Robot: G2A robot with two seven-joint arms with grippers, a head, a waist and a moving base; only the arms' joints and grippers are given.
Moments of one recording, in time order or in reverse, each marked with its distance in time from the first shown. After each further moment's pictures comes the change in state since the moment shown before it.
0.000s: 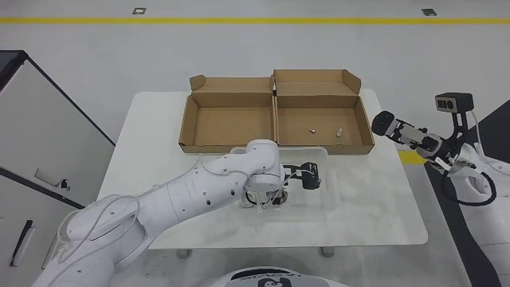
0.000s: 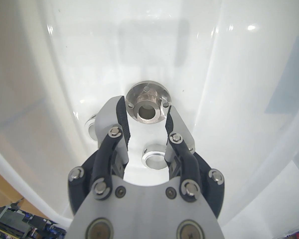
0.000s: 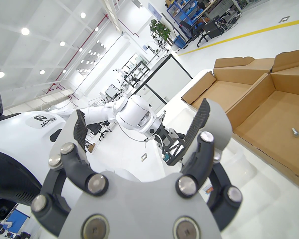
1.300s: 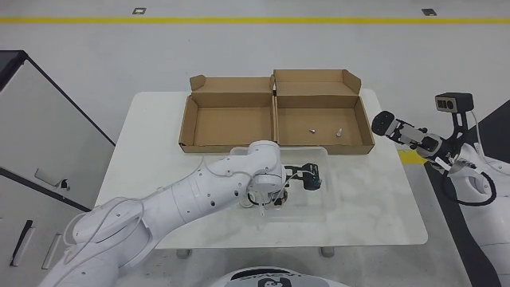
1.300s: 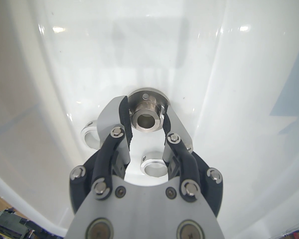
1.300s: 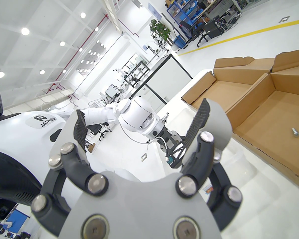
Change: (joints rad) left arm 0.029 -0.027 -0.021 0.041 0.027 -0.017 0.008; right arm 0.000 0.000 0.000 0.000 0.000 0.000 0.000
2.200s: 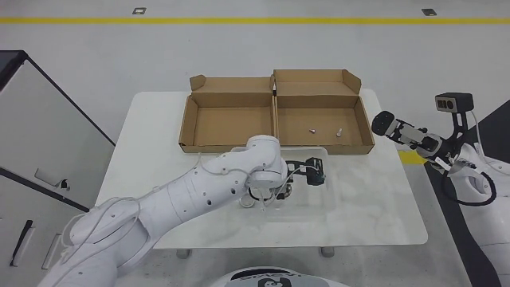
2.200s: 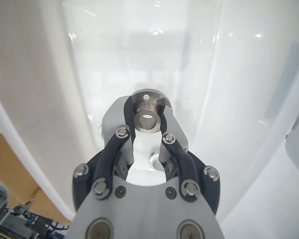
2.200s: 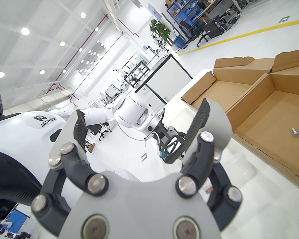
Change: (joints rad) left arm 0.004 0.020 -0.069 -0.093 0.027 -0.044 -0.009; right arm 0.000 0.000 0.000 0.000 0.000 0.000 0.000
